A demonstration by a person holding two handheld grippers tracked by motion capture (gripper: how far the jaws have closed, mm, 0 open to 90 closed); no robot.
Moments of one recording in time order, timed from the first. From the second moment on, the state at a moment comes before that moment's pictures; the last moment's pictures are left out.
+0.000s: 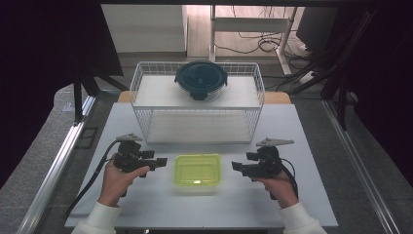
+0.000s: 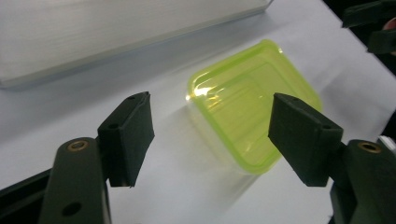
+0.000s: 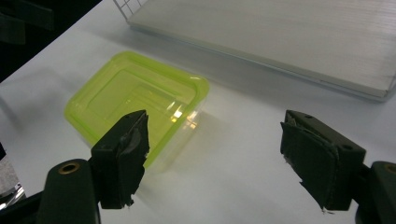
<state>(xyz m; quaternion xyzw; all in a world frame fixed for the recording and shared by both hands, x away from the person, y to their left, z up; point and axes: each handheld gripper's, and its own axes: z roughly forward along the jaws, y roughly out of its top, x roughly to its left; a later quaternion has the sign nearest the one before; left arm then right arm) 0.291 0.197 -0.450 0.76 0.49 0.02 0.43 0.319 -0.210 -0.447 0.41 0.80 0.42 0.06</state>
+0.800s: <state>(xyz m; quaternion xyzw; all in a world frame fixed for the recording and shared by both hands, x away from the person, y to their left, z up) 0.286 0.189 -0.476 0.74 0.50 -0.04 0.46 0.326 -0.208 -0.459 0.45 0.78 0.44 -0.02</state>
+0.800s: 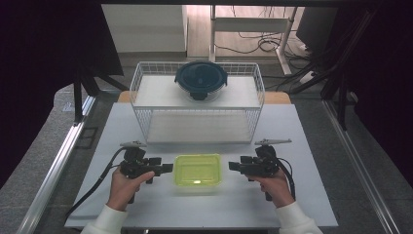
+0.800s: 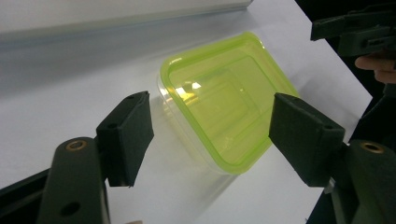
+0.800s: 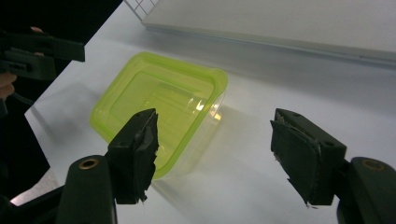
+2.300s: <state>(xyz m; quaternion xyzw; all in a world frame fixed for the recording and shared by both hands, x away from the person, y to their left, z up) 0.307 0.178 -0.537 0.64 0.54 -0.19 0.50 0.341 -0.181 -0.518 0.51 0.73 0.43 -0.17</state>
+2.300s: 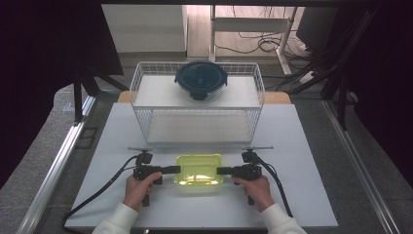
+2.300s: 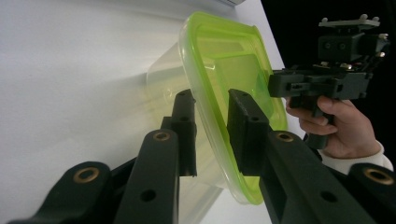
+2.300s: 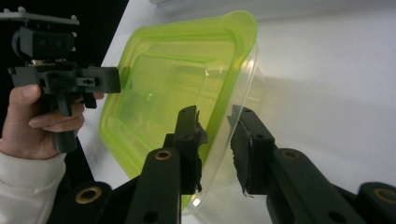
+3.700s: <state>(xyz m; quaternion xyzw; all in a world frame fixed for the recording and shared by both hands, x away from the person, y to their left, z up) 0.292 0.180 -0.466 0.65 0.48 -0.12 0.58 0.326 -0.185 -0.445 0.44 0.74 0.49 -0.09</state>
